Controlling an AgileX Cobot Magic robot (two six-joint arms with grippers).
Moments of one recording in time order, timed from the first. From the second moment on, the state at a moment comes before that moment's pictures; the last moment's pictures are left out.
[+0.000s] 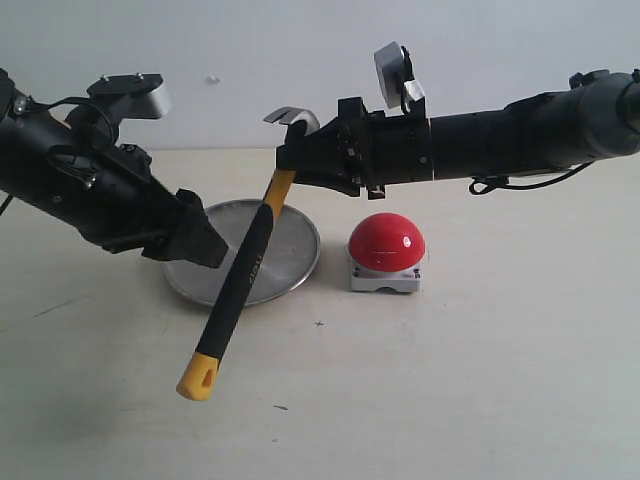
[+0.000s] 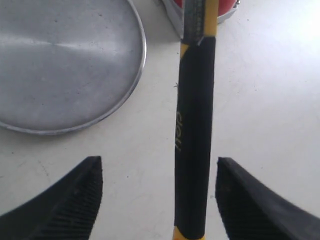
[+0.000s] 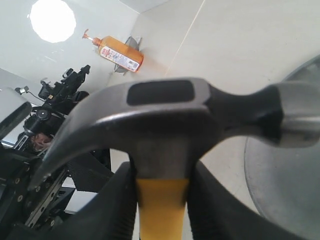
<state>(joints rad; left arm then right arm) -0.40 1.57 -1.06 -0.57 0.73 0.53 0.10 2.14 -1.35 1.69 1.17 -1.20</state>
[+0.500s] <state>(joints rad) -0.50 1.70 -1.06 -0.57 0.64 0.54 0.10 2.14 -1.35 1.69 1.17 -1.20</state>
